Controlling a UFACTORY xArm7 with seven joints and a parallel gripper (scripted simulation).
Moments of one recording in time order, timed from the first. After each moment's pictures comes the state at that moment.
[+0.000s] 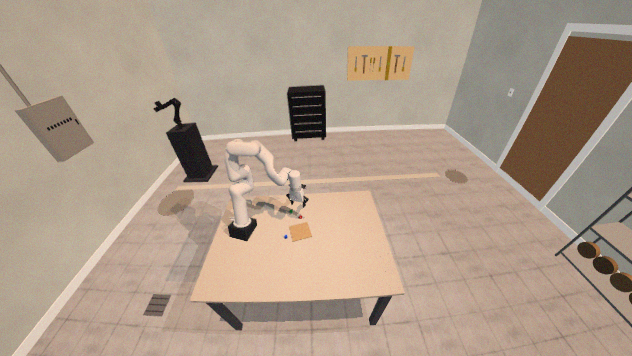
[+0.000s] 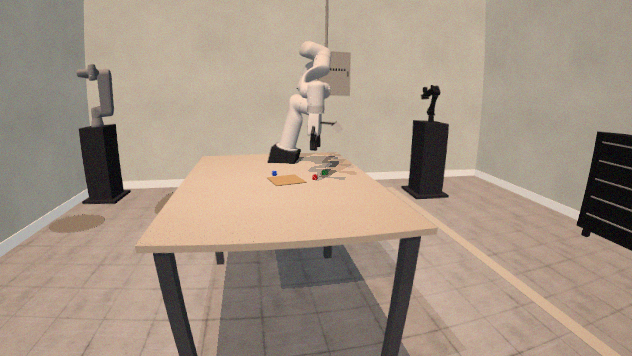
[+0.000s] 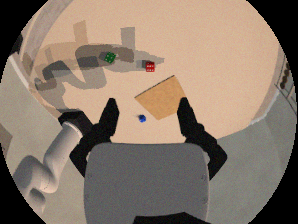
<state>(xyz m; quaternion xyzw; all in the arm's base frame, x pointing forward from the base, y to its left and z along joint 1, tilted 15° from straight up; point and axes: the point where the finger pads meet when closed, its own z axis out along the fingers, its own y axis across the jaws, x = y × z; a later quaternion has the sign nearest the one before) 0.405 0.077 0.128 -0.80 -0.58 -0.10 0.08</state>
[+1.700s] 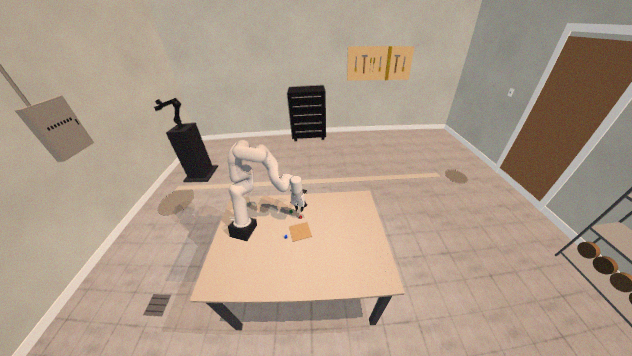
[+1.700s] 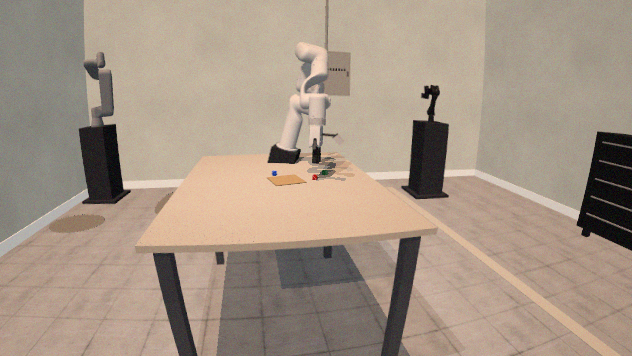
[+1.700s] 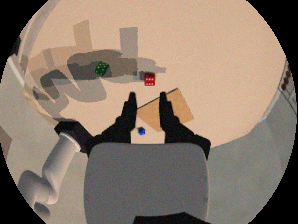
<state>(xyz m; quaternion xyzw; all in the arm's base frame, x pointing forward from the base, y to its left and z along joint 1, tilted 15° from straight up) 0.412 0.096 0.079 -0.80 -0.58 -0.10 0.08</state>
